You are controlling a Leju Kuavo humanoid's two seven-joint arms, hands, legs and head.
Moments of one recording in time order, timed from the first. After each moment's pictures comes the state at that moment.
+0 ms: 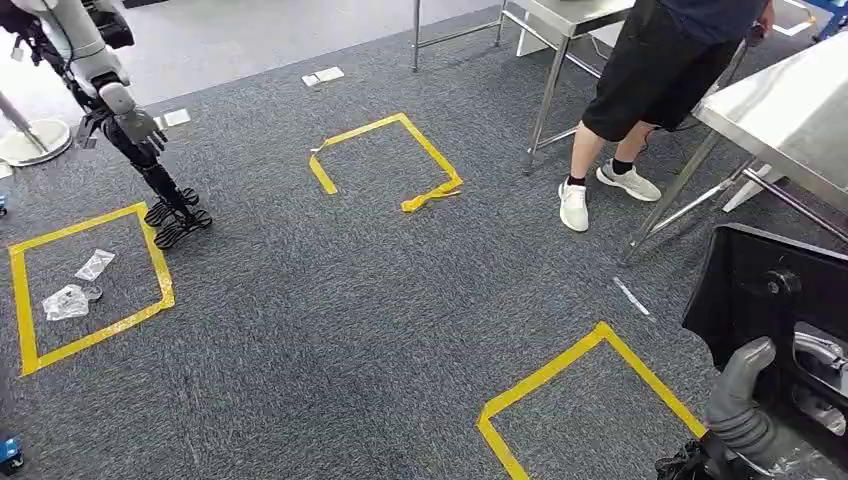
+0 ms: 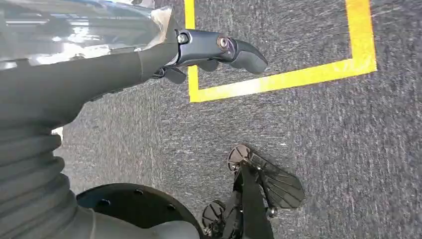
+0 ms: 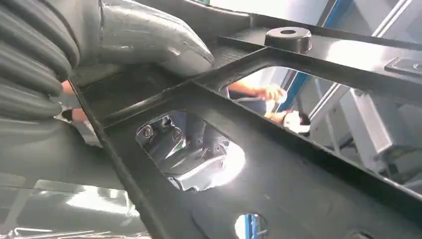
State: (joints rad) left arm -0.12 -0.21 1.38 -0.19 -0.84 0.31 -0.23; right arm 0.16 0.12 -0.14 -1.93 0.07 -0.41 -0.65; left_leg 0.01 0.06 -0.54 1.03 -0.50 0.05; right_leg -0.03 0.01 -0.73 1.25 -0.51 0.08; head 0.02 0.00
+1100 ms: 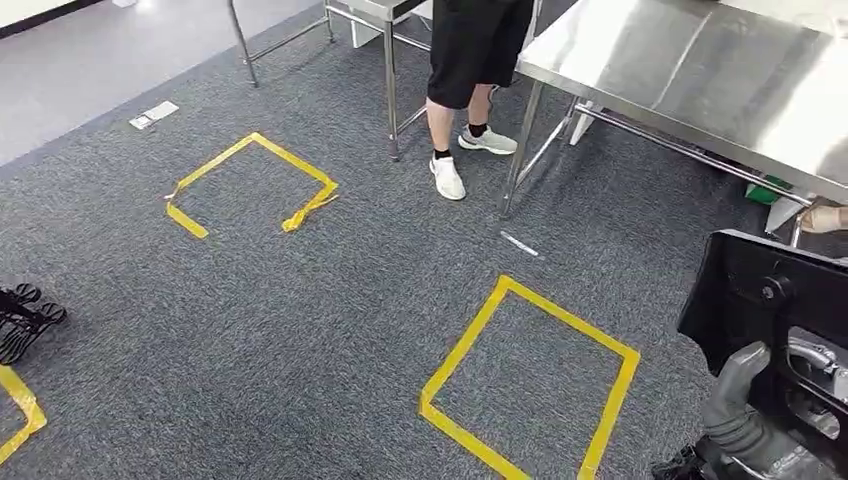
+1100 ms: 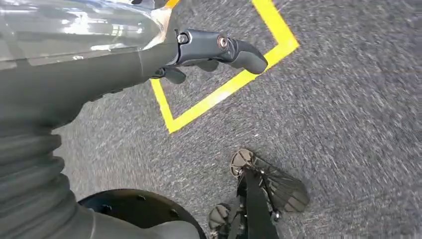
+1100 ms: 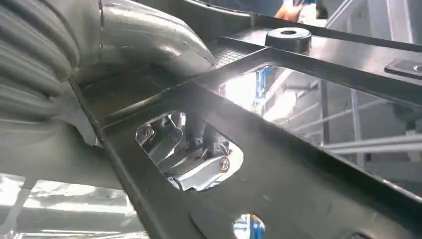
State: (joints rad) left arm -0.12 -0.20 1.38 -0.19 -0.86 0.31 -0.22; right arm 0.18 0.13 -0.14 -1.93 0.06 -0.41 -0.65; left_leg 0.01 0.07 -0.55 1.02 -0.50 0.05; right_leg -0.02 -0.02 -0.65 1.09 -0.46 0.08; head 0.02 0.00
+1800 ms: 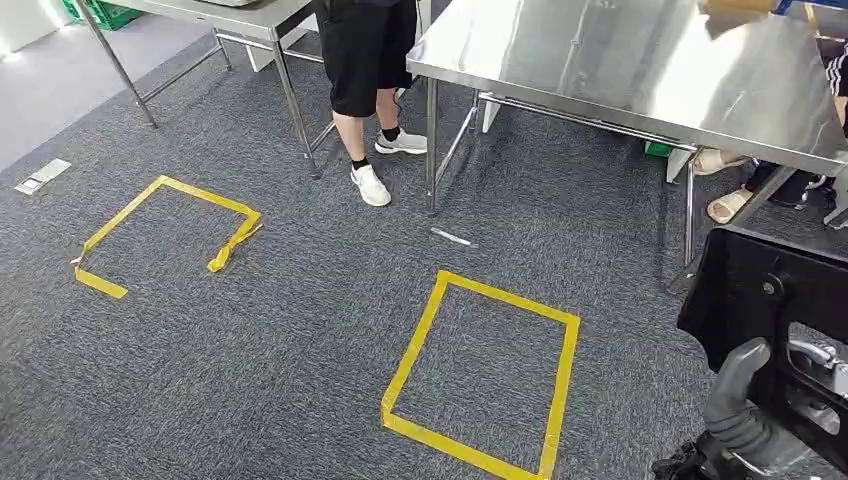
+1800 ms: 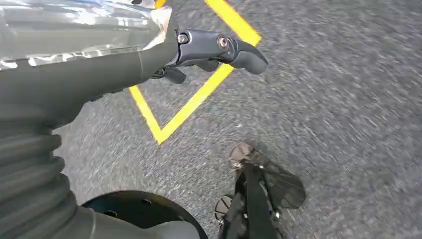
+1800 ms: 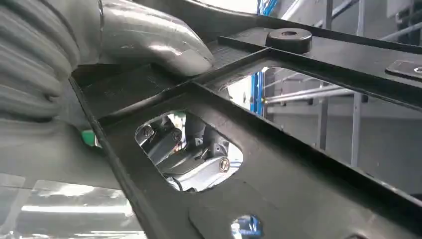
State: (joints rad) left arm -0.12 -0.20 1.38 -0.19 -0.86 0.30 -0.23; right arm 0.18 0.14 -0.15 -1.94 0.06 -0.41 -0.65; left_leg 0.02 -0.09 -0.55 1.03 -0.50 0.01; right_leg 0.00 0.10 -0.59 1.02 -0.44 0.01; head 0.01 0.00
